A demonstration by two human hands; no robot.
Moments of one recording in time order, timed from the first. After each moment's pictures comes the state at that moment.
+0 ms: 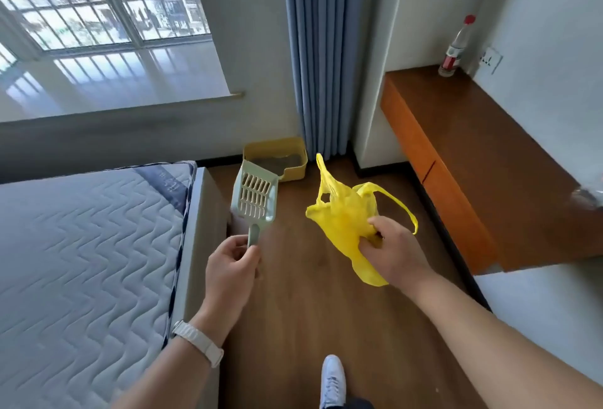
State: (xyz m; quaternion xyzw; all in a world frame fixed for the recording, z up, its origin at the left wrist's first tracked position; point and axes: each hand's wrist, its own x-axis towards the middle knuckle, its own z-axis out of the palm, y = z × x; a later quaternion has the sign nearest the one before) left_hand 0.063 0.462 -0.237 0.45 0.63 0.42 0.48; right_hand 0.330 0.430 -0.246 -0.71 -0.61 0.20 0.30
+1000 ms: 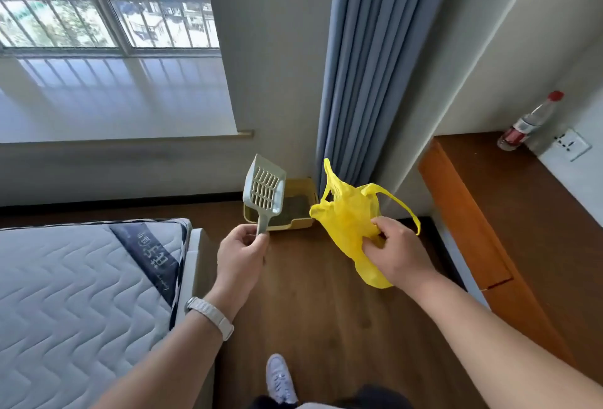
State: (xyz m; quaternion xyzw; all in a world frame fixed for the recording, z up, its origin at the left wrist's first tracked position) left_hand 0.041 0.869 -0.259 0.45 0.61 0.42 0.50; right_hand 0.305 0.819 -0.241 -0.71 -0.62 0.20 0.27
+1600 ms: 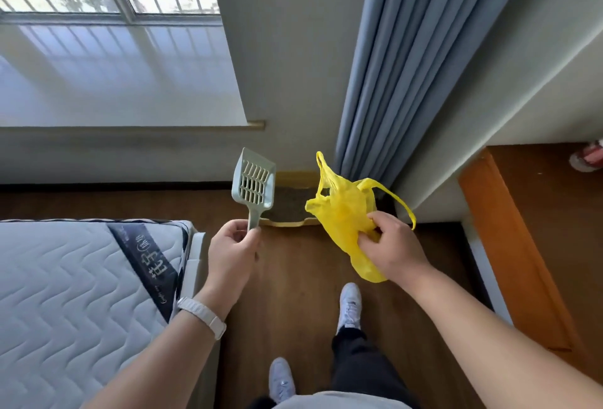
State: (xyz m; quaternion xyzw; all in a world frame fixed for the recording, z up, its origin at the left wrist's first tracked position) left_hand 0.059 1.008 -0.296 0.40 0.67 0.41 0.48; right_hand 0.329 0.985 -0.289 -0.71 -0.62 0.26 0.24
